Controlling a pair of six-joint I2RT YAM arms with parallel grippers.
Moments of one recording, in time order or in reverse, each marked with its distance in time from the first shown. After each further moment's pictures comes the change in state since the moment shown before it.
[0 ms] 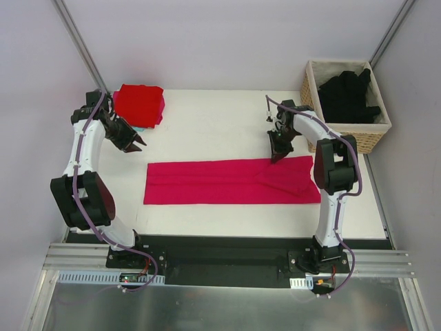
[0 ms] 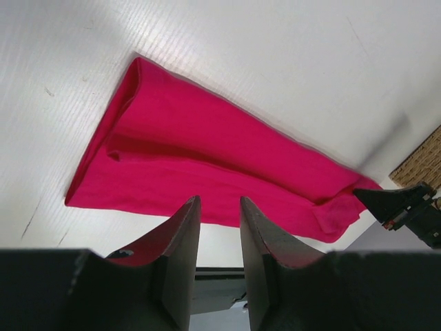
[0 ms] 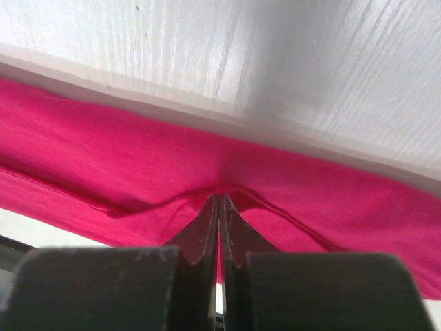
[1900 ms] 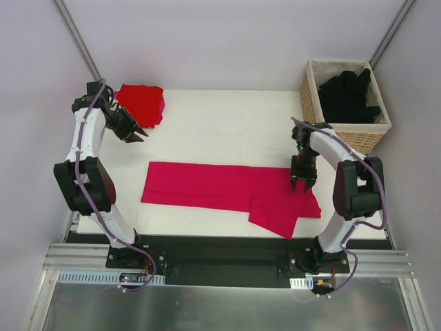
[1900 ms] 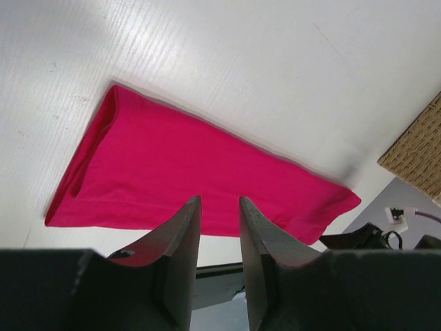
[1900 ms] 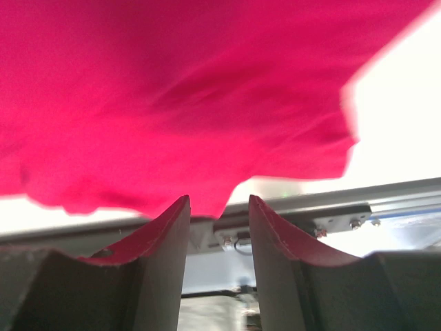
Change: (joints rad) left arm 0.002 0.161 0.176 -0.032 0.080 0.055; right arm 0.042 -0.367 -0.406 -0.236 0.277 0.348
